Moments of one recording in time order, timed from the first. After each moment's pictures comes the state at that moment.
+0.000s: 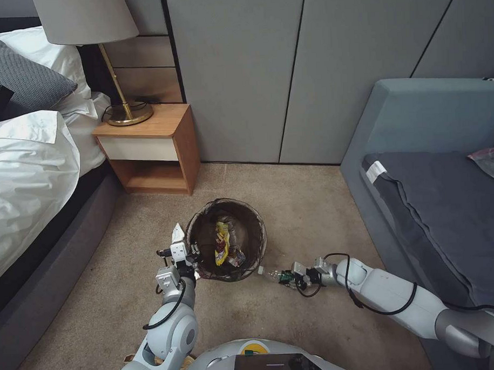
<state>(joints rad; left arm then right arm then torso) 1.53 -1.29 -0.24 -2.10 -0.48 0.20 -0.51 -0.67 0.85 -0.58 1.04 0.42 0.14 -0.62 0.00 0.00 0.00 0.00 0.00</state>
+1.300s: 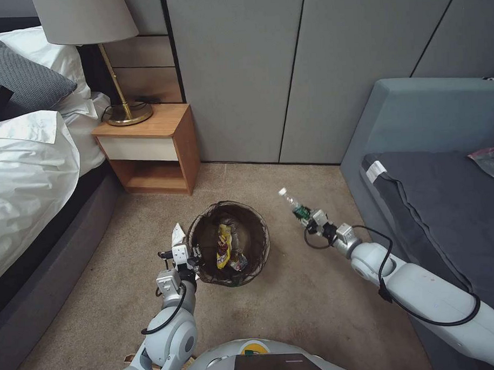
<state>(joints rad) 1.55 -1.25 -0.22 -2.14 -0.47 0.21 -0.51 -0.90 0.68 -0.13 1.60 0.51 0.12 0.08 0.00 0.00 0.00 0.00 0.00</state>
